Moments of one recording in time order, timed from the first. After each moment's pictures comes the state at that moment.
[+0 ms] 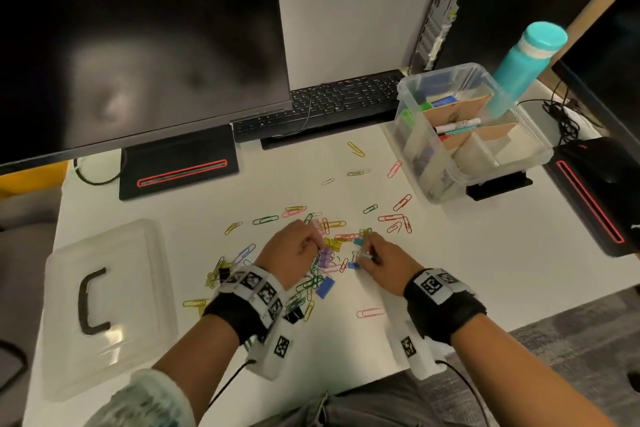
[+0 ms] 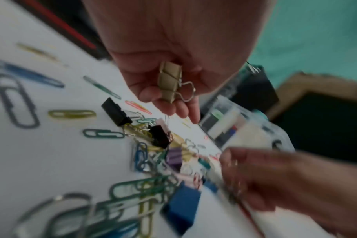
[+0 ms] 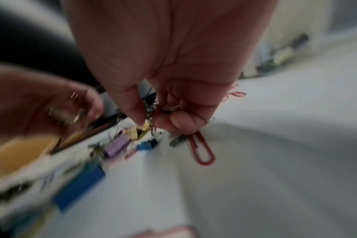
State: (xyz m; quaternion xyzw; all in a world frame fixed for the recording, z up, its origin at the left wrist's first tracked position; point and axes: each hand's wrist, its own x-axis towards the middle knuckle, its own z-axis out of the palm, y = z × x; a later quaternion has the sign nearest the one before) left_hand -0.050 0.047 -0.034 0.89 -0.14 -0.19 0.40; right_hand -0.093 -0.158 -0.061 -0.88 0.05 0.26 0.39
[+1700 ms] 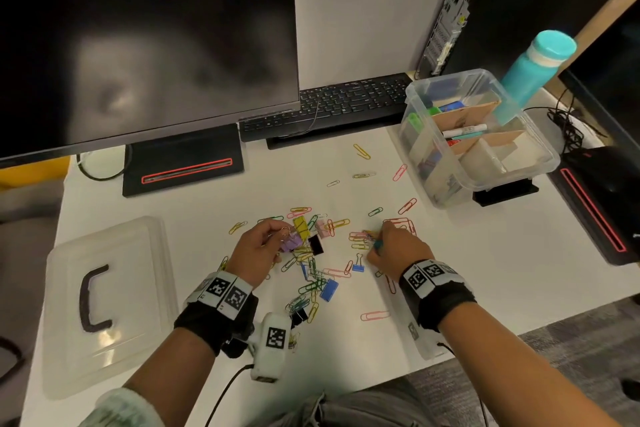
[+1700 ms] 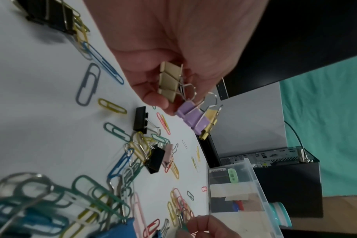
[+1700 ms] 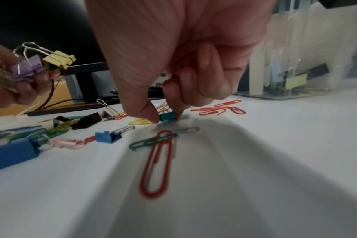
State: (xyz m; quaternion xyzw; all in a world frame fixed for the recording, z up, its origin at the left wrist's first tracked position) left_hand -0.040 0.093 -0.049 0.80 0.06 -0.19 0.57; right_hand -0.071 -0.157 -0.050 -0.95 0.12 0.24 0.15
